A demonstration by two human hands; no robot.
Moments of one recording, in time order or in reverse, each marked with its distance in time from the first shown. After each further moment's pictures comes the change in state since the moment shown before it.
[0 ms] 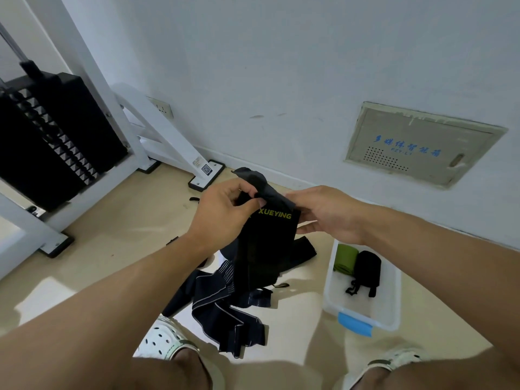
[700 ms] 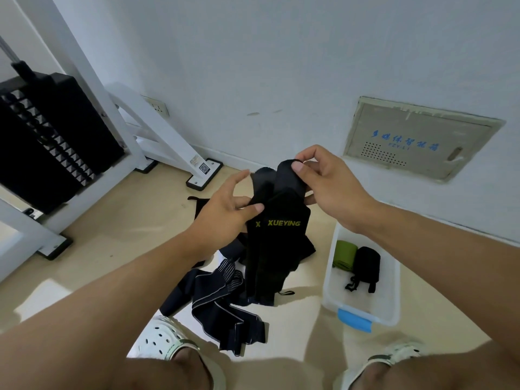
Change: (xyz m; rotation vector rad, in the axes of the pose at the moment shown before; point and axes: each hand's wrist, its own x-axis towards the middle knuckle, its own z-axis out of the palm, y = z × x) left_hand -0.002 0.000 0.001 -0.172 -0.261 -0.222; right_hand 0.001 -0.008 -0.006 -0.056 0.357 -0.389
